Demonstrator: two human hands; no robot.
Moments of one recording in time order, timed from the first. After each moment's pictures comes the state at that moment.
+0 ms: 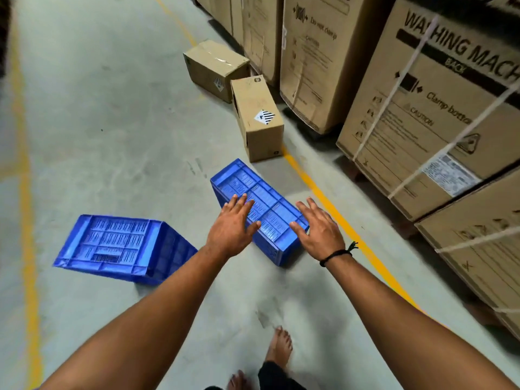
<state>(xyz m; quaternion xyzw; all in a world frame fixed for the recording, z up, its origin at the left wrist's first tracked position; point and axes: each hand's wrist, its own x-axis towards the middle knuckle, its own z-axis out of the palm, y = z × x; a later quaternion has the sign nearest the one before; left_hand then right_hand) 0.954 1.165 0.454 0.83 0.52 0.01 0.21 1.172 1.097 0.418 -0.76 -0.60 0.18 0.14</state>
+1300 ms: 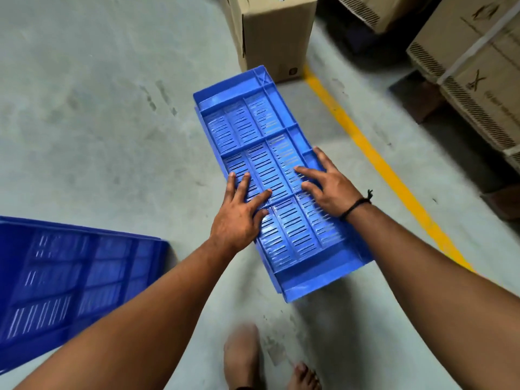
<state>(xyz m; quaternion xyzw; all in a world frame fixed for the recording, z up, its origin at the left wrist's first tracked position) 0.965 1.319 0.009 0.85 0.49 0.06 0.19 1.207 1.310 0.024 -0.69 -0.65 0.26 0.15</state>
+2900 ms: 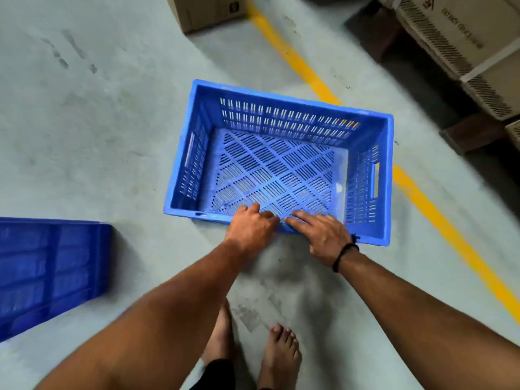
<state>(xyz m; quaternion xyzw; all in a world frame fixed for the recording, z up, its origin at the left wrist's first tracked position) 1.055 1.215 -0.076 0.96 0.26 -0.04 0.11 1.235 1.106 -0.097 -0.67 -0.73 0.13 -0.01</state>
